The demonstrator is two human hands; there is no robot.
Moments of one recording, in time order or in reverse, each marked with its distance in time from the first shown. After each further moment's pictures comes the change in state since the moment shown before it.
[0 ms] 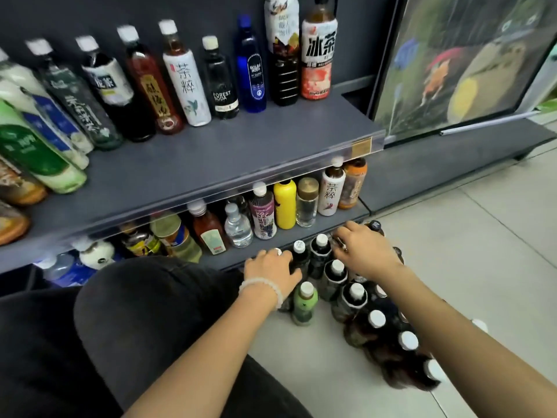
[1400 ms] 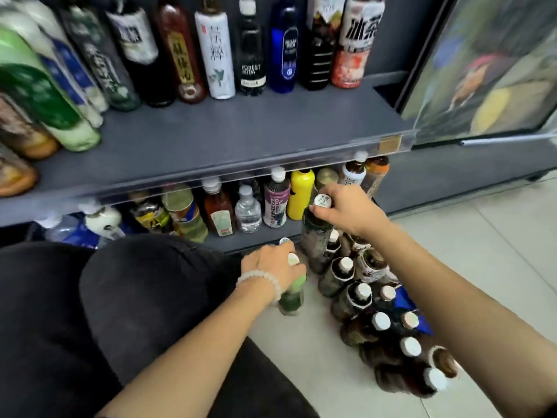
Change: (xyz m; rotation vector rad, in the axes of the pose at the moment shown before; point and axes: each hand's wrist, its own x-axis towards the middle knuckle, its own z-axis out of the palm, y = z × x) left_hand -0.015 -0.022 0.002 -0.284 0.109 -0.087; right_hand 0.057 -0.056 -0.046 0.279 0.028 -0.123
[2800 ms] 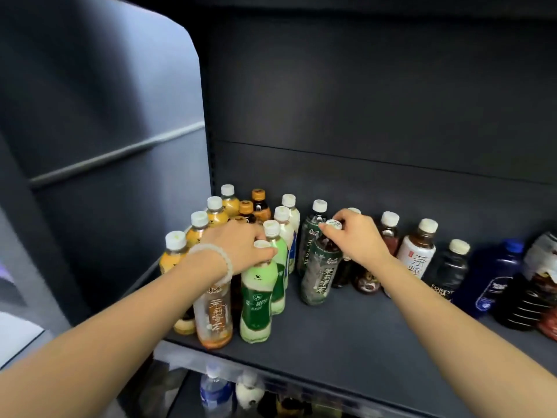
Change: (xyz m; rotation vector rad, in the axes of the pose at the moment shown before) left_hand 0.006 -0.264 -0.387 0.148 0.469 -0.317; right_hand 0.293 -0.334 -0.049 0.243 0.193 -0.339
